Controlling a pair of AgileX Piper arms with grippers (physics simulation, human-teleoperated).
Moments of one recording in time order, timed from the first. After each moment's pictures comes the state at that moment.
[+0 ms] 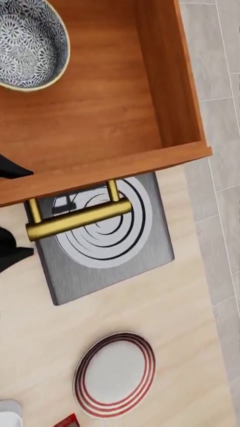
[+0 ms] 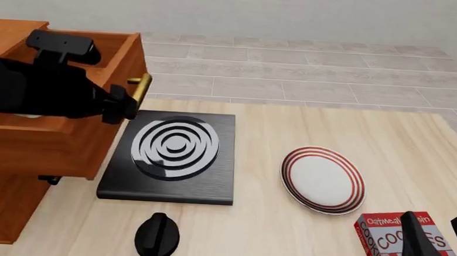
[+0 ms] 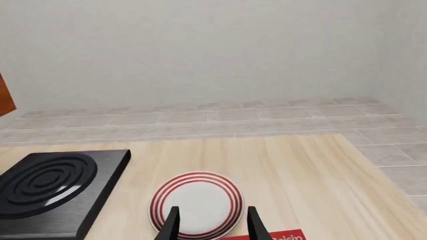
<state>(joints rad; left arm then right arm) -0.31 1.20 -1.17 0.76 -0.06 0.00 0.02 -0.01 -0.01 0.05</state>
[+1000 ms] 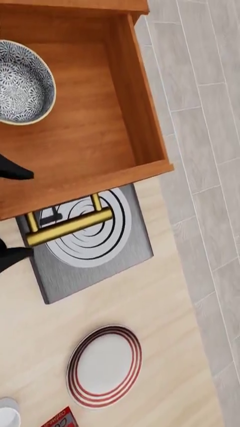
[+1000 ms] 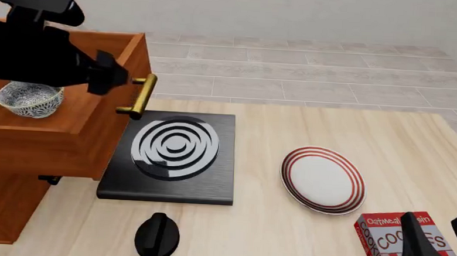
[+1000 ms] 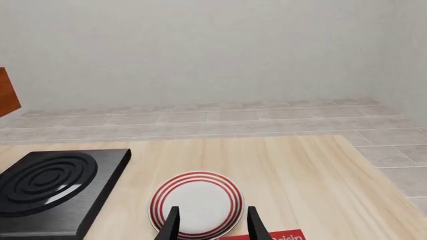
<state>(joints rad) -0.29 1.21 -1.36 0.87 0.02 0.01 0.01 -0.01 0.00 0.04</state>
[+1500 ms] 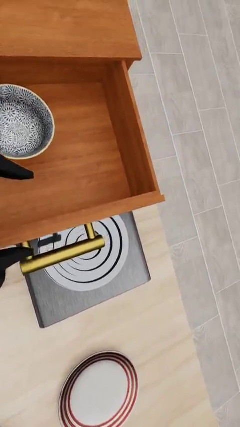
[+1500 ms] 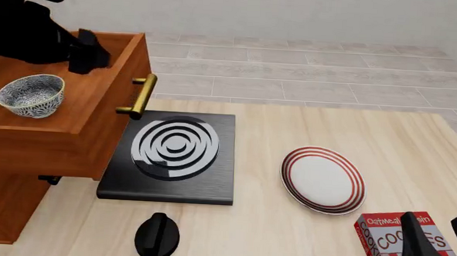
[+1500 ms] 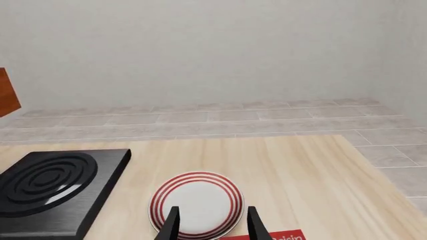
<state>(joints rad) -0.20 1.27 -1.51 0.97 0.10 0.01 0.01 -0.01 0.00 0.04</state>
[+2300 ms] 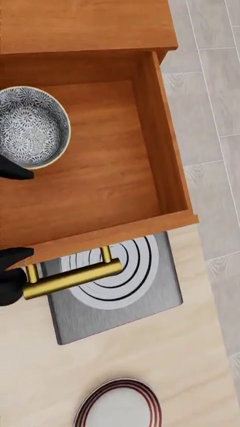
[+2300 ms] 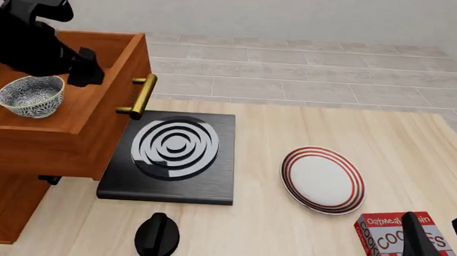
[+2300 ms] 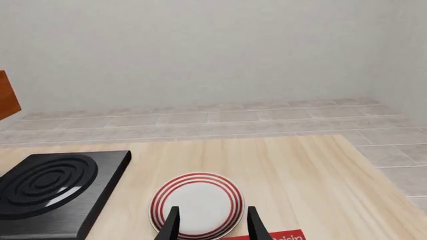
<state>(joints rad) -0.13 1.35 -1.53 1.08 0.11 0.00 0.01 -0.01 0.00 0.05</state>
